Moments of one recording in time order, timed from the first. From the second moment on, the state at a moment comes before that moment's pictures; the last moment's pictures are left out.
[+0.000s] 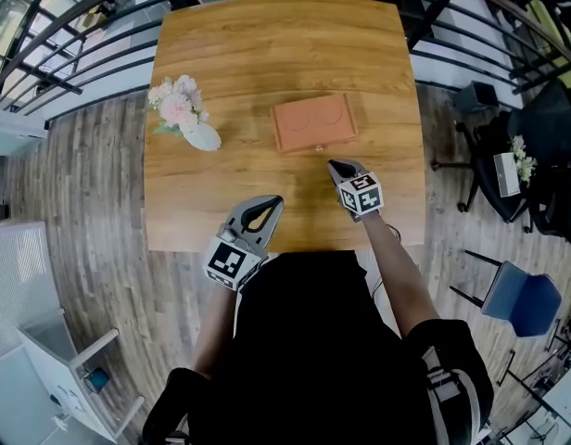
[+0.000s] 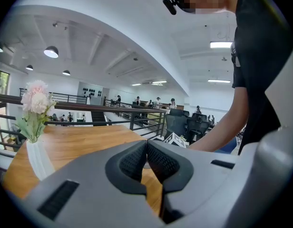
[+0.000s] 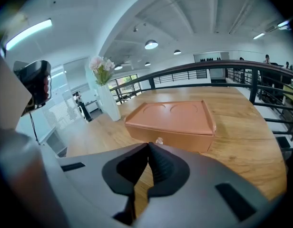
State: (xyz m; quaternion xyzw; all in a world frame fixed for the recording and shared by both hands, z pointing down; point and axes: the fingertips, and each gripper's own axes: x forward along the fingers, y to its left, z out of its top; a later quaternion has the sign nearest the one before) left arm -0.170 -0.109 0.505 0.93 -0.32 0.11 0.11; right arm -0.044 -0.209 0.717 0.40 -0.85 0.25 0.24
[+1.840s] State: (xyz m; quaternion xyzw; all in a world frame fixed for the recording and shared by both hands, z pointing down) left arm -0.128 -0.106 0.501 0.95 -0.27 0.13 0.10; right arm -0.027 -0.121 0.576 0.37 -0.90 0.11 0.19
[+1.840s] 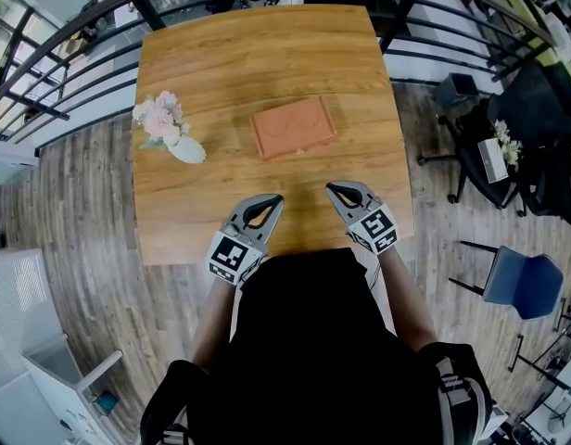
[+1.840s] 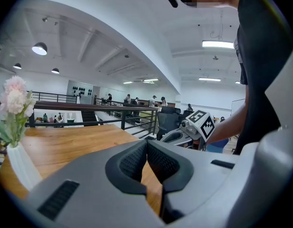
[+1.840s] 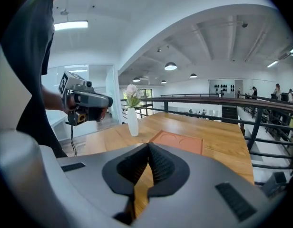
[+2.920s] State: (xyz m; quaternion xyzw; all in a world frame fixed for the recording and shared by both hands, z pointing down) left arm -0.136 -0.099 0.510 0.95 -0.27 0.13 0.11; right arm -0.036 -0.120 0.570 0.37 -0.90 0.11 0.19
